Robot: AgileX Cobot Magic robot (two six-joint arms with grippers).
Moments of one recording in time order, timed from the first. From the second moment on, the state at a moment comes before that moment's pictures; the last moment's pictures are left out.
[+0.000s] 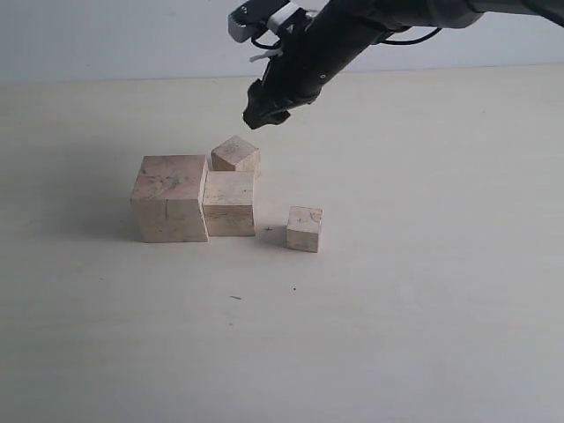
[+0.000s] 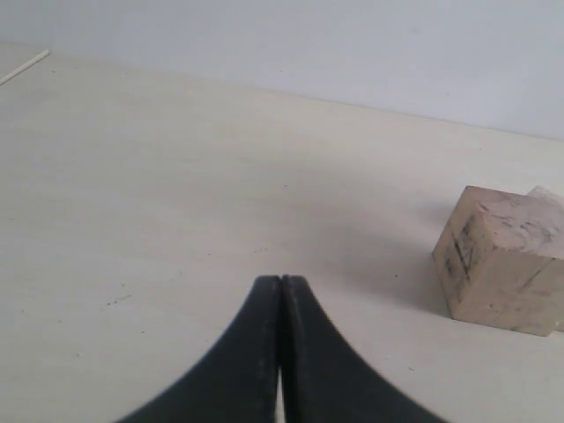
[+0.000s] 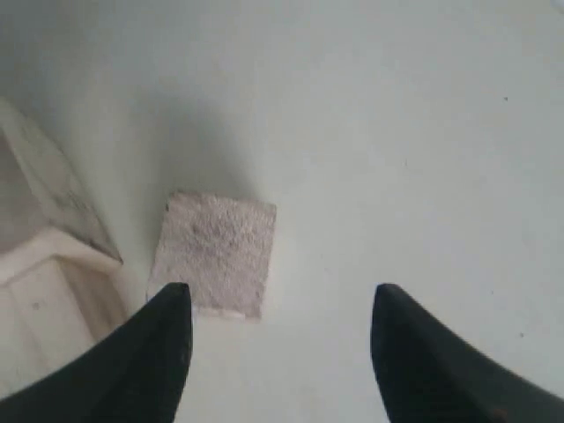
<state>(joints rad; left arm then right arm) 0.01 0.00 0.00 -0.01 0.37 -0.13 0.59 2.20 -1.75 0.51 0.69 -0.81</state>
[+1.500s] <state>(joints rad) 0.01 0.00 0.00 -0.01 0.37 -0.13 0.64 2.34 -1.75 0.72 0.54 -0.93</state>
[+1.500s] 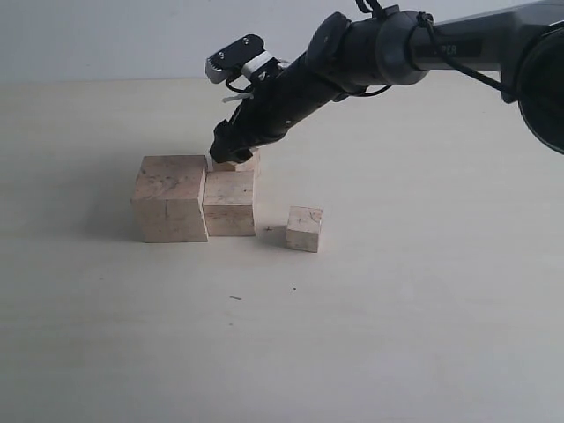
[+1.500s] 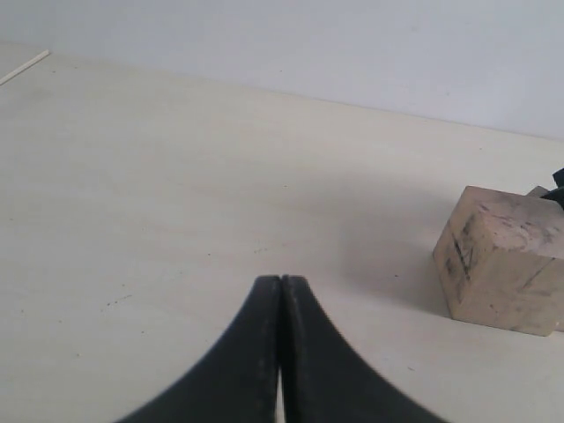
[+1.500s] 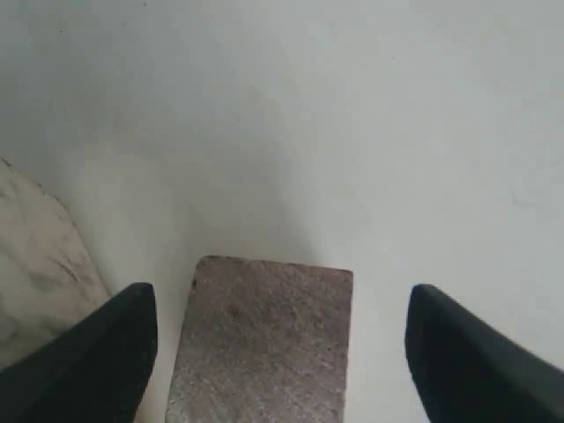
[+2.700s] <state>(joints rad) 0.01 0.00 0.00 -0.01 0.37 -0.13 0.56 2.13 -1.75 0.42 0.63 -0.81</state>
